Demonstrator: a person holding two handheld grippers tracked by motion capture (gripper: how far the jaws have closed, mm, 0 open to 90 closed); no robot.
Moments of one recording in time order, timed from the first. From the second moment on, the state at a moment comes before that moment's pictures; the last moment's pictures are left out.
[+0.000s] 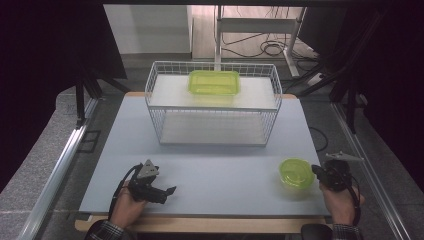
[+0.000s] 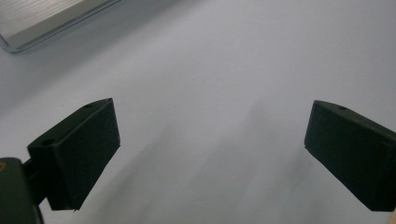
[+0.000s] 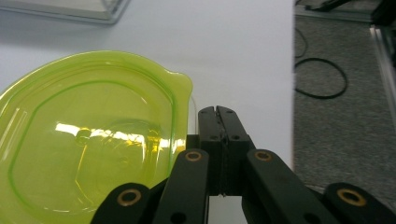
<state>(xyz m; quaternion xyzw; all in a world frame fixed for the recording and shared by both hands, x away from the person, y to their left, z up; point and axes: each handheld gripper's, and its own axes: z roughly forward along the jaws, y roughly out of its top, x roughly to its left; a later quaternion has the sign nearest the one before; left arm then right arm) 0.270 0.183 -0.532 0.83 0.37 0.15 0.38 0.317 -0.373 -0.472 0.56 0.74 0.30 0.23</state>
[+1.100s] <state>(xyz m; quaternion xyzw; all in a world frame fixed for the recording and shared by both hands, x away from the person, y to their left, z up) 0.270 0.182 -0.532 0.84 0.36 0.15 0.38 0.284 -0.323 -0.487 0.52 0.78 0.31 0.15</state>
